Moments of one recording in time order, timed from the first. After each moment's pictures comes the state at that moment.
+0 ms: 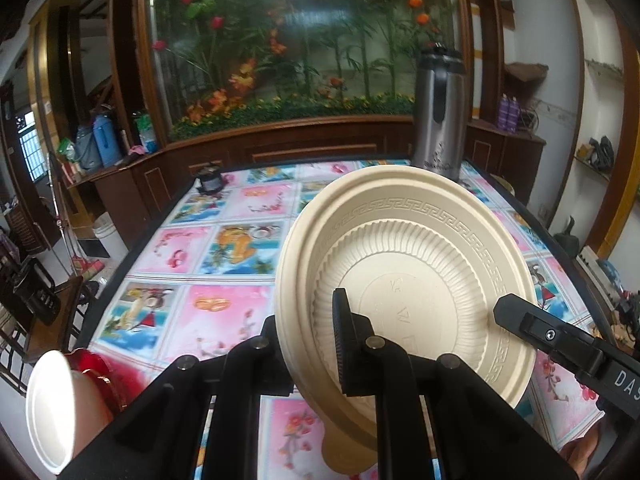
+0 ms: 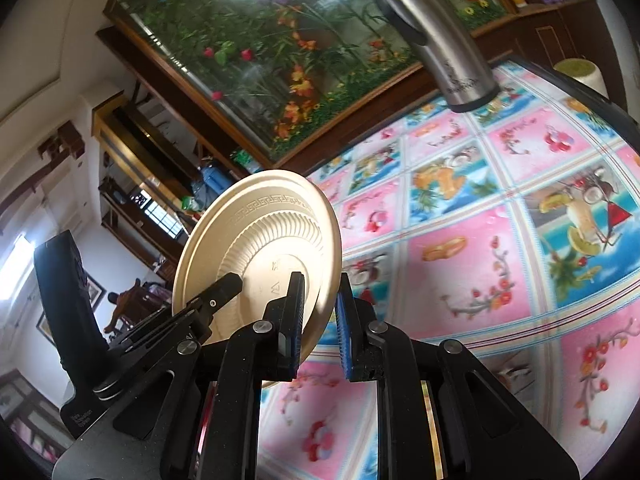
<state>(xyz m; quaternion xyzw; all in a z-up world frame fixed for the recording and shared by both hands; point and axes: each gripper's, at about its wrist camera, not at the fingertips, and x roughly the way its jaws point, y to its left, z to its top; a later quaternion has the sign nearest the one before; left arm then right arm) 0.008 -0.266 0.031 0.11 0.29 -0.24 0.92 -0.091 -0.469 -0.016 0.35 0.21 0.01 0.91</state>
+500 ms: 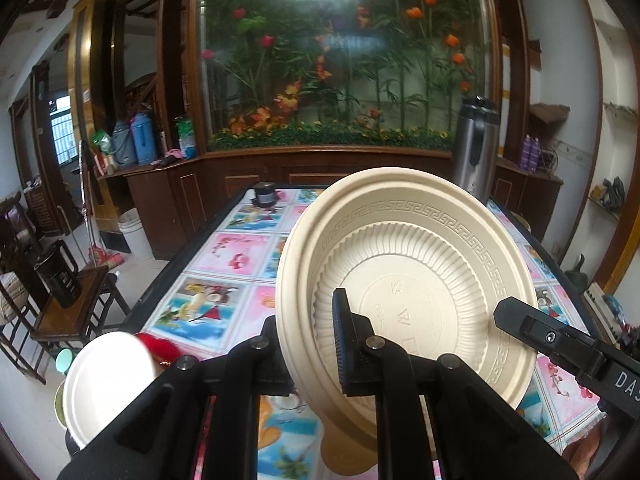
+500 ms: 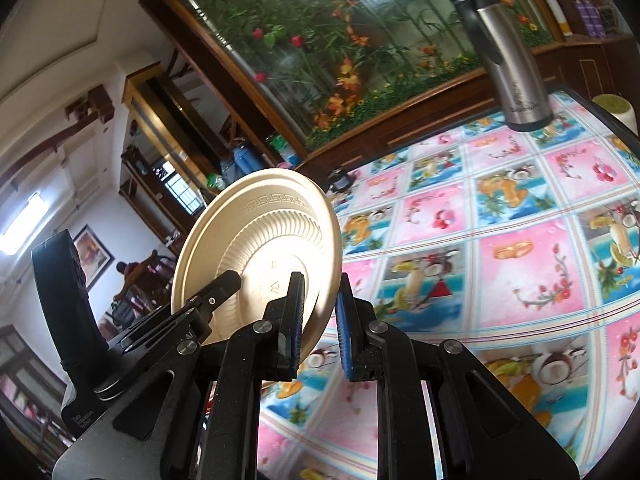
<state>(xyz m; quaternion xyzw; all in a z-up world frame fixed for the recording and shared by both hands) -0.001 -0.182 0.054 0.06 0.26 -0.21 0.94 -0.086 -0.390 0.022 0.29 0.21 0.06 0.93</state>
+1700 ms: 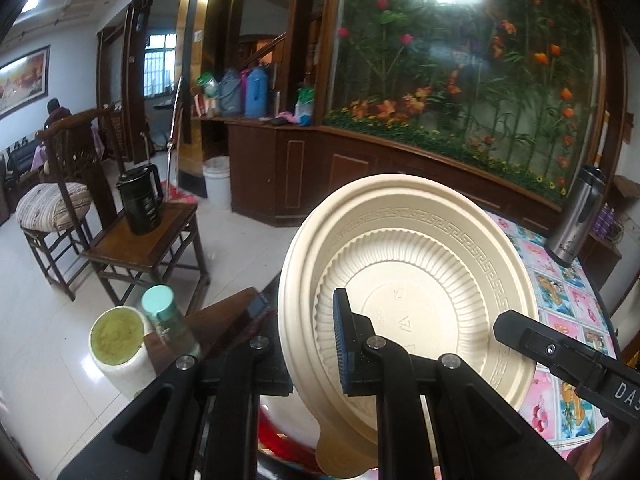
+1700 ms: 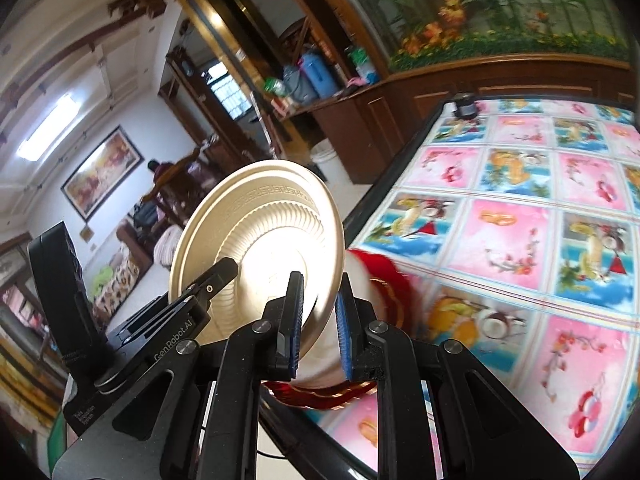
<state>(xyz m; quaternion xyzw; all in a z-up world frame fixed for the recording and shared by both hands) 0.037 0.017 0.036 -0.04 0.30 -0.07 0.95 0.017 -0.178 0.028 0.20 0.33 0.18 0.91</state>
